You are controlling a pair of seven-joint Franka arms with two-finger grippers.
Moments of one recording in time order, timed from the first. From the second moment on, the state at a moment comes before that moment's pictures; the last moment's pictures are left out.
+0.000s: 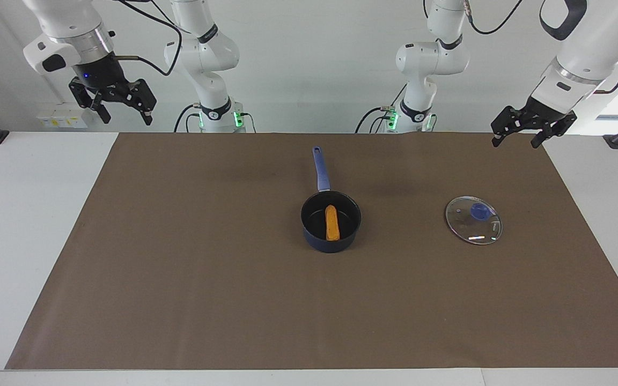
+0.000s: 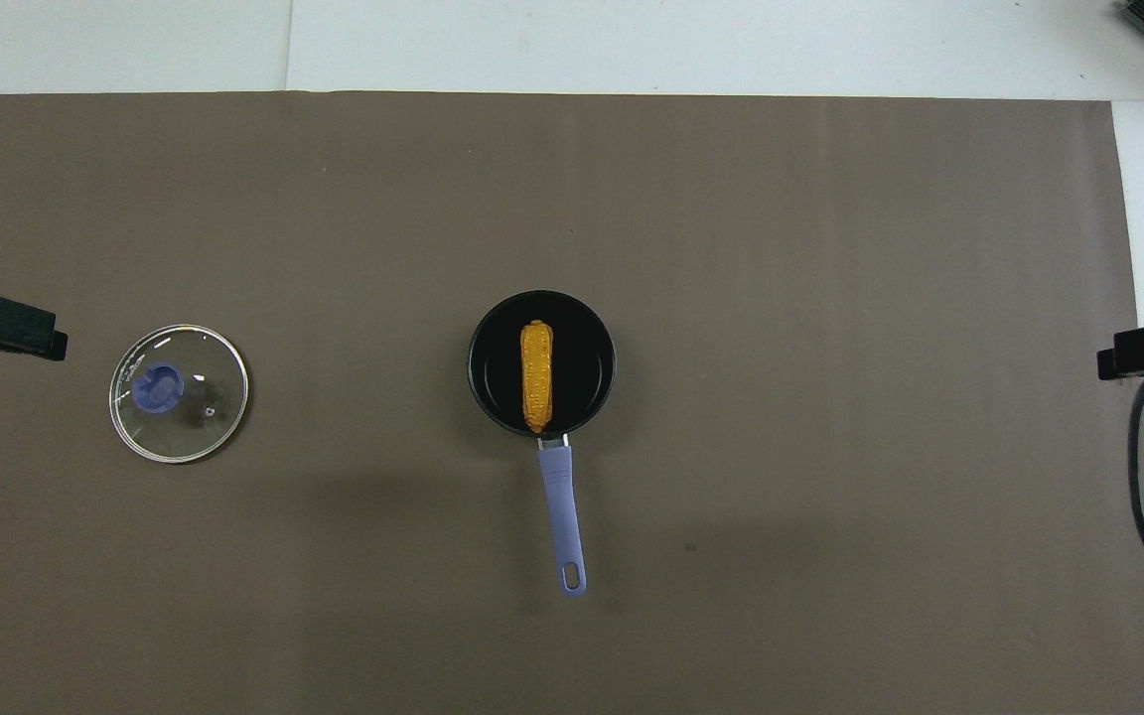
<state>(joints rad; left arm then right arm) -0.07 -0.01 0.05 -1.57 -0.03 1.51 0.06 0.10 -0.10 -0.15 -1.58 -0.01 1.49 0.02</state>
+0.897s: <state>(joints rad) -0.07 -0.01 0.05 -1.57 -0.03 1.51 0.06 0.10 -0.10 -0.15 -1.60 -0.01 1.49 0.02</state>
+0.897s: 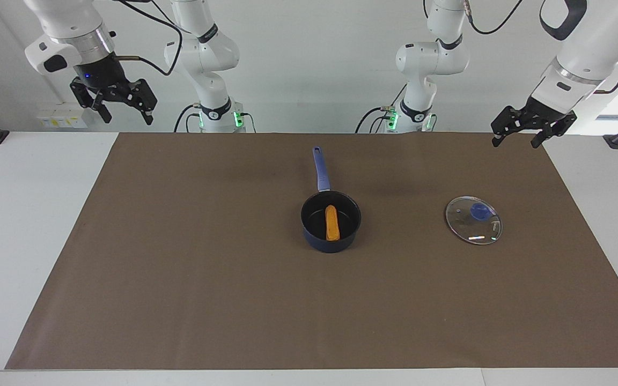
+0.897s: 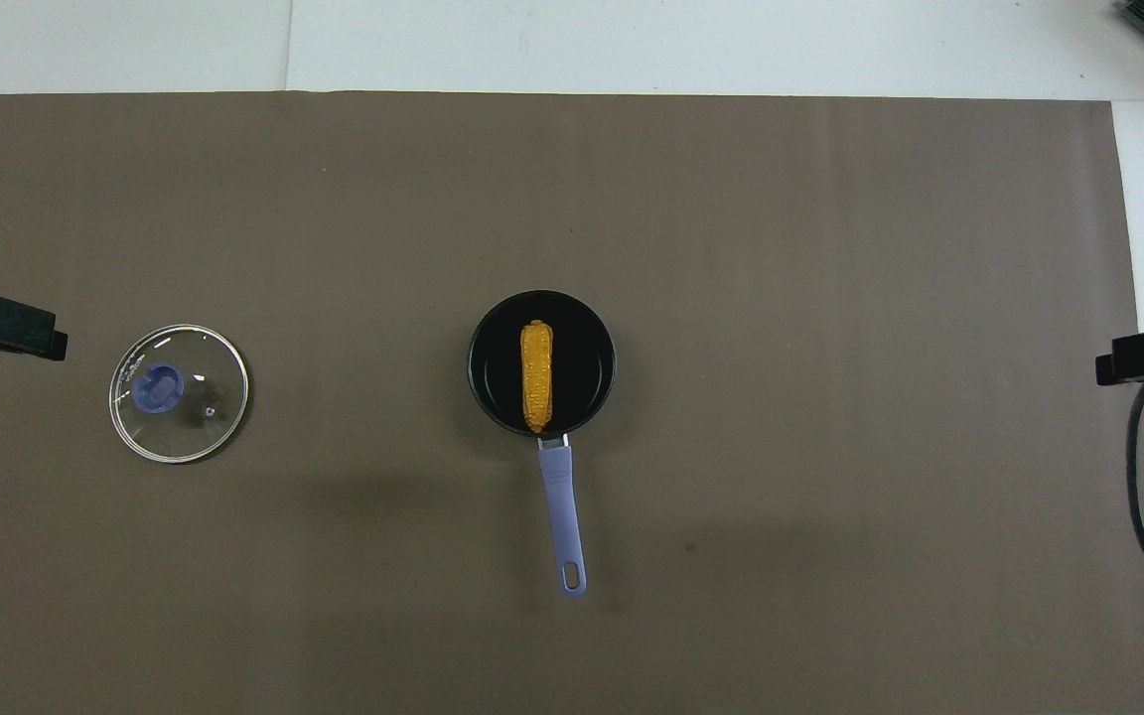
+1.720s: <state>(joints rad) -0.07 -0.01 0.05 -1.57 -0.03 1.51 0.06 0.10 -0.11 -0.15 -1.60 -0.01 1.49 0.02</state>
